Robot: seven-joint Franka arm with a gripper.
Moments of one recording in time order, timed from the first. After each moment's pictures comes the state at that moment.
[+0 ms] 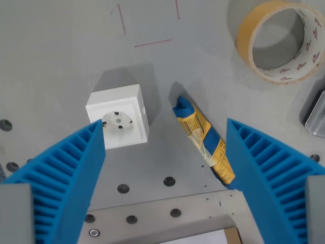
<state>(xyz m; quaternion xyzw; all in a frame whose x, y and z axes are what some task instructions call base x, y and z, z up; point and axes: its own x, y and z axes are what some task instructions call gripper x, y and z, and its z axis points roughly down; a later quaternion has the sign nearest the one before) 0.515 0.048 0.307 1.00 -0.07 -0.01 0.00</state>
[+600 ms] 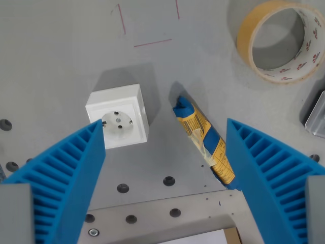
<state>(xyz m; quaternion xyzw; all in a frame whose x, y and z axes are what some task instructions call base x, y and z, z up) 0.515 0.048 0.306 1.00 -0.07 -0.01 0.00</state>
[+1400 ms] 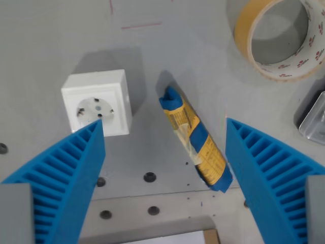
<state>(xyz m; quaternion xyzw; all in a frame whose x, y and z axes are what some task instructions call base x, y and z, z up) 0.497 0.037 0.273 1.00 -0.02 -0.02 0.01</state>
